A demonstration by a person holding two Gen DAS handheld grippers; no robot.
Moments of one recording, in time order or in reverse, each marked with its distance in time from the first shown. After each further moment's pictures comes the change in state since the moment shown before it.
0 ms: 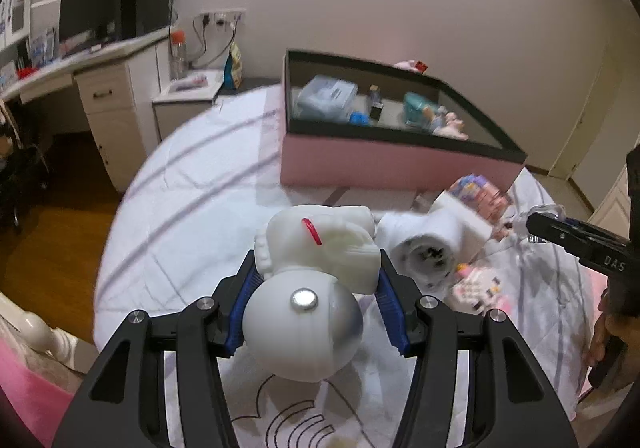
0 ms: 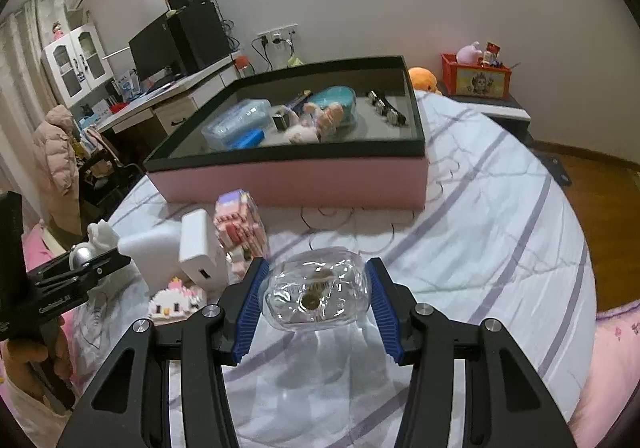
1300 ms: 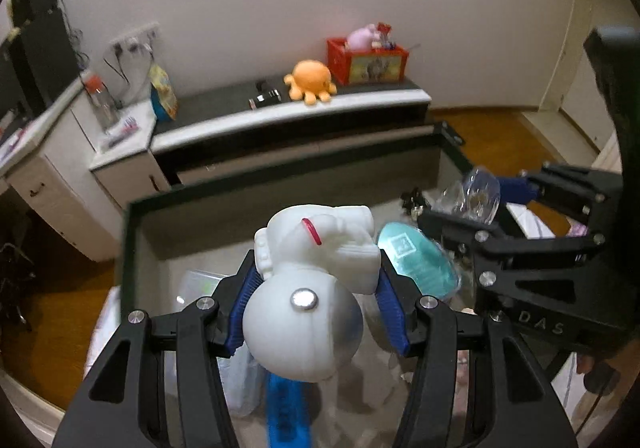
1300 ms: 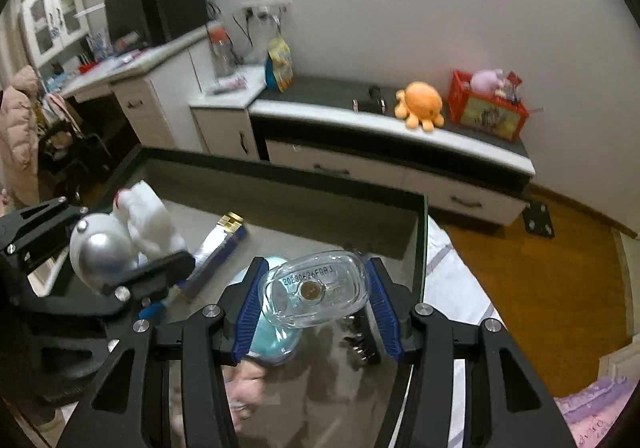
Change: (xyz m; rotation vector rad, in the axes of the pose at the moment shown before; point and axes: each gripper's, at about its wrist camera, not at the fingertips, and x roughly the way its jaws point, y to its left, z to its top) left arm 0.181 -0.097 0.207 0.234 0.168 -0.037; right arm 0.147 -0.038 0.191 -0.154 0.168 -0.147
